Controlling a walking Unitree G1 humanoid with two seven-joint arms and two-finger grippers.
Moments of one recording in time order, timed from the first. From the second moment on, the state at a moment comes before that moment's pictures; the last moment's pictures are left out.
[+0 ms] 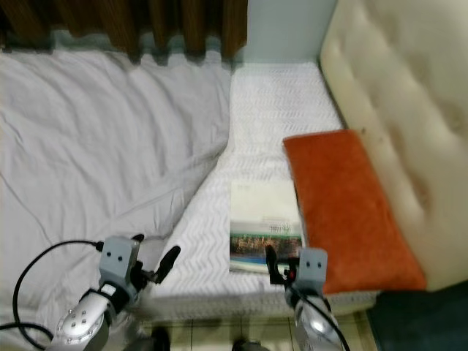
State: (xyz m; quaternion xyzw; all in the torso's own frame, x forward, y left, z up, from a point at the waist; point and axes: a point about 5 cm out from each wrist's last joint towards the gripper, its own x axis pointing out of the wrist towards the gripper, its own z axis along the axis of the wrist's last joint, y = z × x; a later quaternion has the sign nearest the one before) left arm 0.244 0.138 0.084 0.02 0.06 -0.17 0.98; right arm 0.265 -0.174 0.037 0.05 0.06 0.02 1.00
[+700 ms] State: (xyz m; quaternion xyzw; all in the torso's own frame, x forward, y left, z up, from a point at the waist) left arm 0.268 0.153 0.077 -0.02 0.07 -0.12 0.99; right arm 0.265 -0.181 0.041 0.03 0.06 0.04 1.00
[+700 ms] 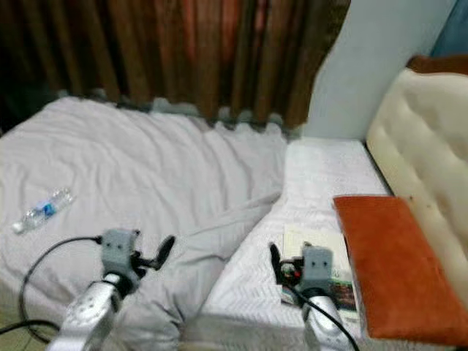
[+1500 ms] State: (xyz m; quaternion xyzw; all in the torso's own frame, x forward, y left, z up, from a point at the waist) left arm 0.266 0.153 0.062 -0.01 0.09 -0.11 0.99; right arm 0.263 -0.175 0.026 0.00 0.10 0.08 0.99
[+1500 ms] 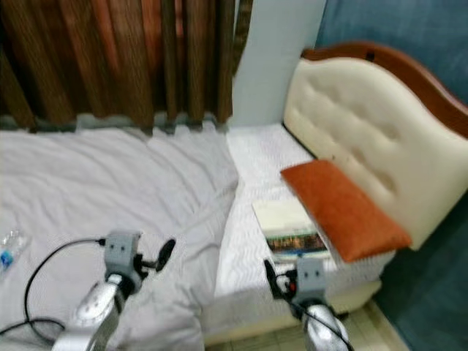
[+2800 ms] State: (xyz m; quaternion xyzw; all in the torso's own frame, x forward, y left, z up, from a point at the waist) left arm 0.256 0.171 0.038 0.03 0.14 -0.10 0.99; right arm 0.250 -0.175 0.014 0.00 0.14 0.12 0.98
